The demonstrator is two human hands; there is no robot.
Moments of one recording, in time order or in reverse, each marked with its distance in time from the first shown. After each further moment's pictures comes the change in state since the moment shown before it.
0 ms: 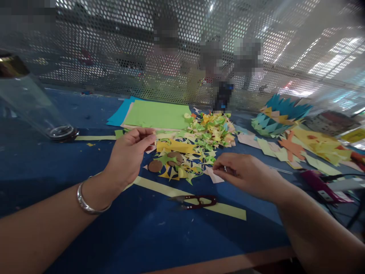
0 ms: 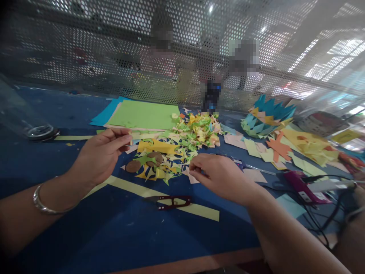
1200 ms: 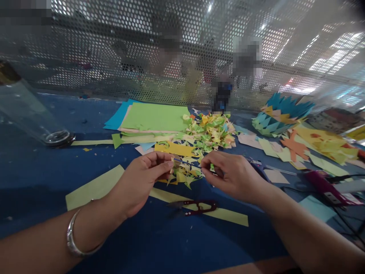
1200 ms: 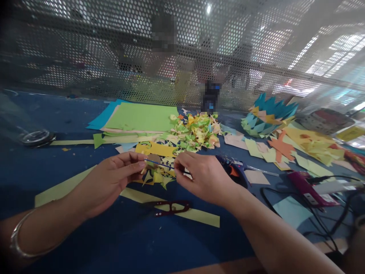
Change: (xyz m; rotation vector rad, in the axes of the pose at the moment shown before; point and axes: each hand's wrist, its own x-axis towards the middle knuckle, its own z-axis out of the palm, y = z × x) left_hand -0.038 0.002 0.022 -0.005 -0.256 -0.353; right_hand 0.019 -0.014 0.015 0.085 0.248 -0.157
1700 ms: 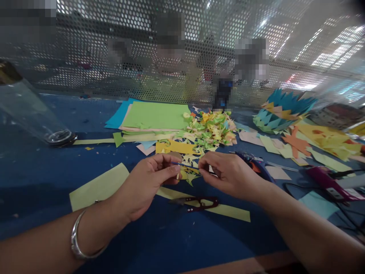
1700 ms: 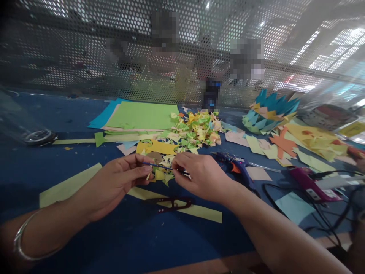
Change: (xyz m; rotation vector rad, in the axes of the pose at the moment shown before) left_hand -0.009 -0.004 0.006 0.010 -0.088 -0.037; right_hand 0.001 -0.003 0.009 0.025 -0.064 -0.024
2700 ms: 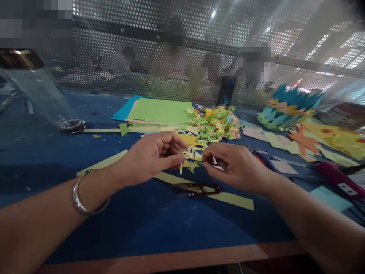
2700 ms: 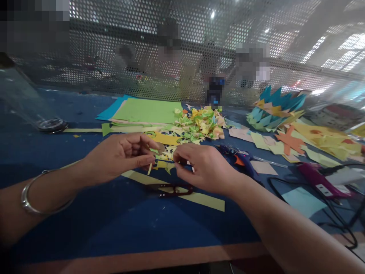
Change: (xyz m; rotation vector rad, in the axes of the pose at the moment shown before) left_hand 0.000 0.010 -0.013 0.558 -0.190 0.394; right_hand -0.015 -0.005 0.003 0.018 0.061 -0.102
